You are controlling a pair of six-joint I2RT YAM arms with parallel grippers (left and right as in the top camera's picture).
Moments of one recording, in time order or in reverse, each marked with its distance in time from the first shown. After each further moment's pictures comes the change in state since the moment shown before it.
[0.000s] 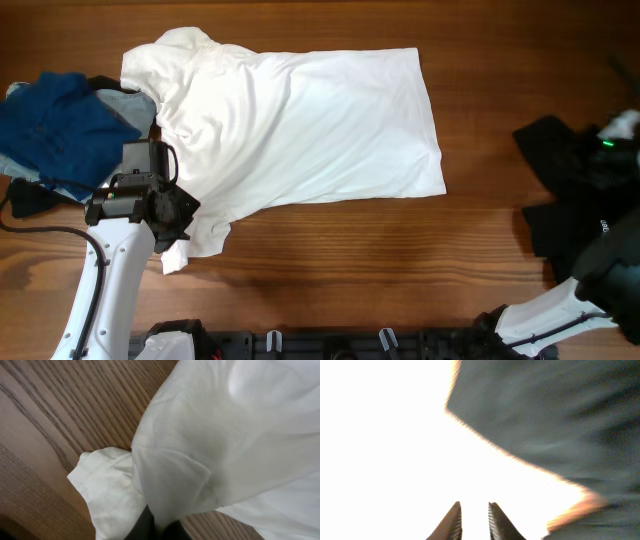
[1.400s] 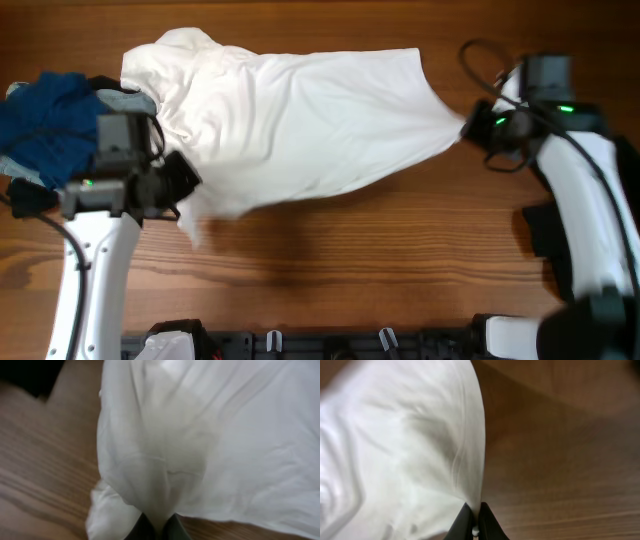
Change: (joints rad) left arm 0.004 0.002 0.238 -0.032 0.219 0.315; right arm 0.521 -0.354 -0.064 0.027 0.196 0.228
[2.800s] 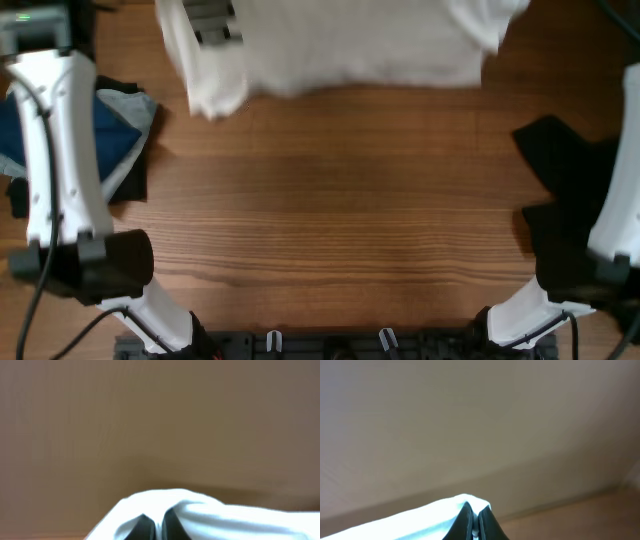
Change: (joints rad) left arm 0.060 0.676 1.136 0.566 0.259 0.263; right arm -0.108 0.327 1.028 0.223 0.151 -0.164
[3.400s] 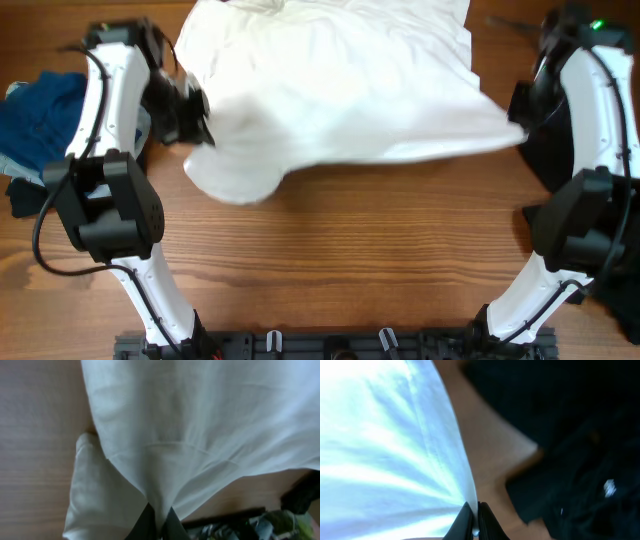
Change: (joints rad) left arm -0.045 0.222 -0.400 -1.082 -0.027 0.119; right arm -0.001 0.166 -0.550 -0.734 0.285 -0.014
